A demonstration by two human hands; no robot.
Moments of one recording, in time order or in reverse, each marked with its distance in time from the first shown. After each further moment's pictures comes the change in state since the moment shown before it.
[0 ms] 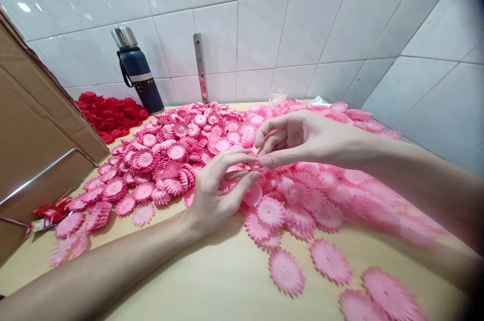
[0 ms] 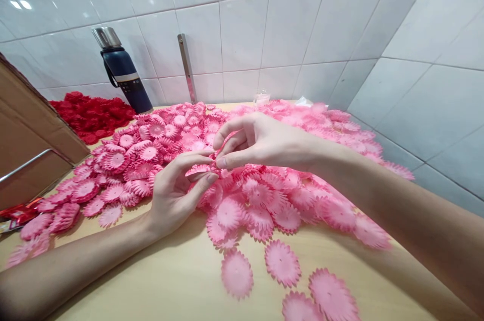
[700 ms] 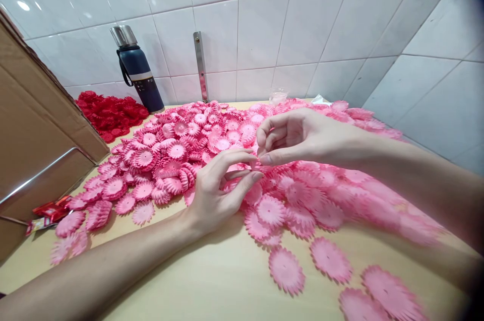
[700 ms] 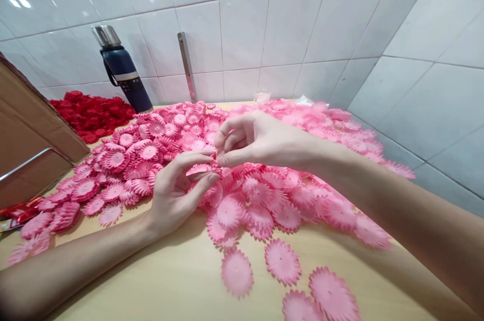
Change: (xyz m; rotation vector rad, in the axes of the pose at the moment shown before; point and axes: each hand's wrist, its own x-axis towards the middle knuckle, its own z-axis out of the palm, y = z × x) left_hand -0.001 -0.001 0.001 -0.022 -0.008 -0.009; right_hand 0.002 0.001 0.002 -0.019 0.029 -0.034
